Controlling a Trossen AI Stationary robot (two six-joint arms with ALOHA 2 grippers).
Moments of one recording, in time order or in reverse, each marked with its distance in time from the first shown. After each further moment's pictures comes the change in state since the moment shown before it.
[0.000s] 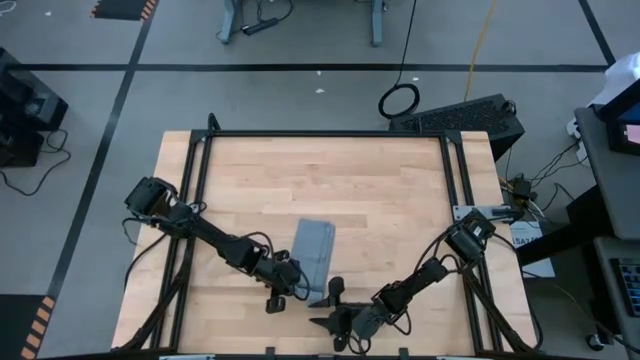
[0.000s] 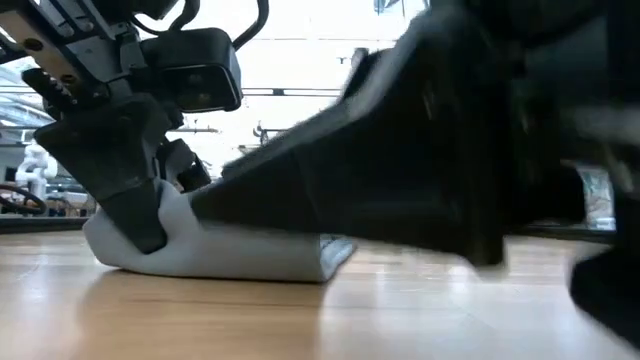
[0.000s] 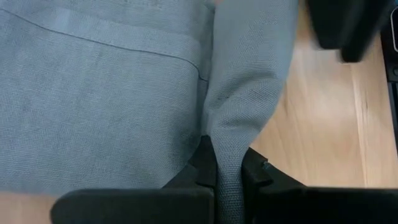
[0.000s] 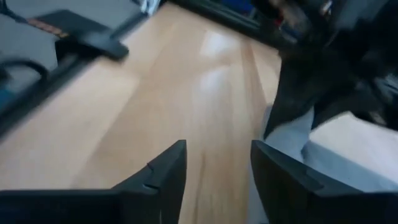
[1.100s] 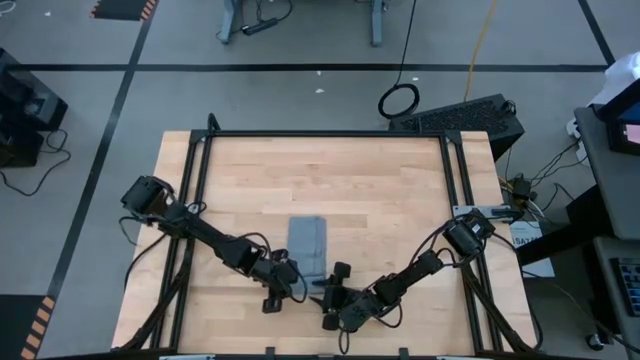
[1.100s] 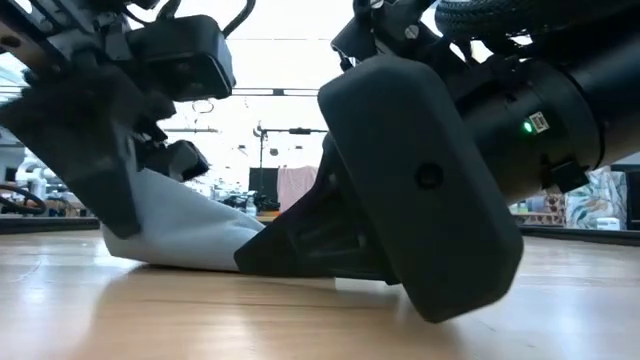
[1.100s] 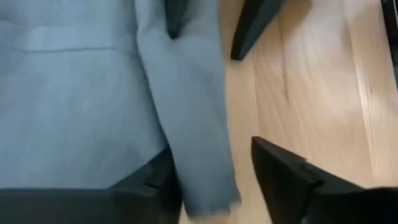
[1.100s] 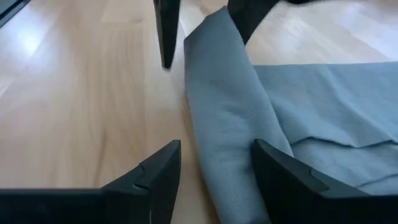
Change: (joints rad) left arm -0.018 -0.031 -0.001 -0.048 -0.034 0.058; right arm -0.064 0.001 0.003 -0.284 0.095 0.523
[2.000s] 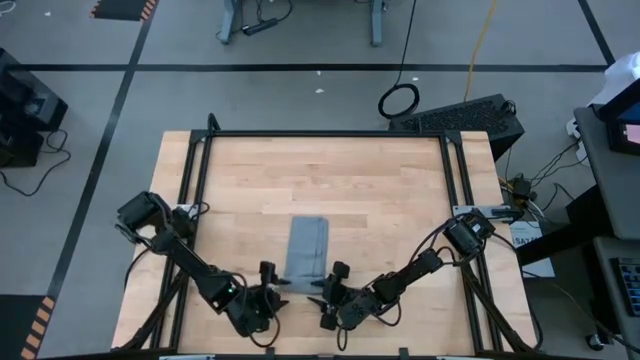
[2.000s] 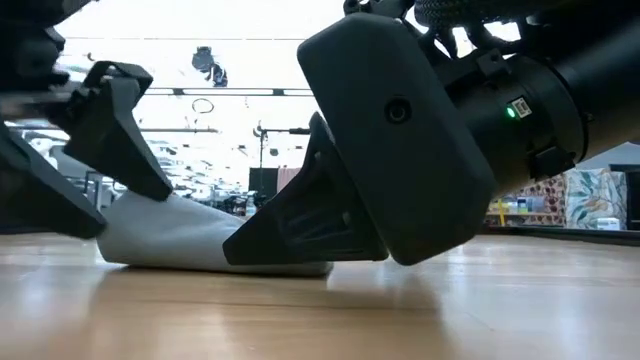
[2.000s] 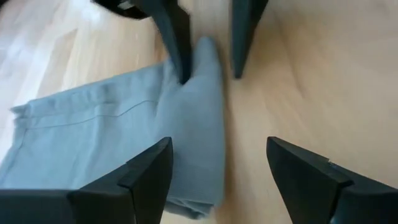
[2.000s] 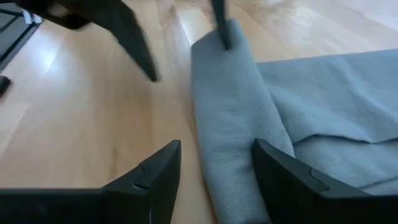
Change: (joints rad) left arm -0.321 0.080 0.000 0.069 -0.730 0.173; right arm -0.003 0.002 -0.003 0.000 -0.056 0.109
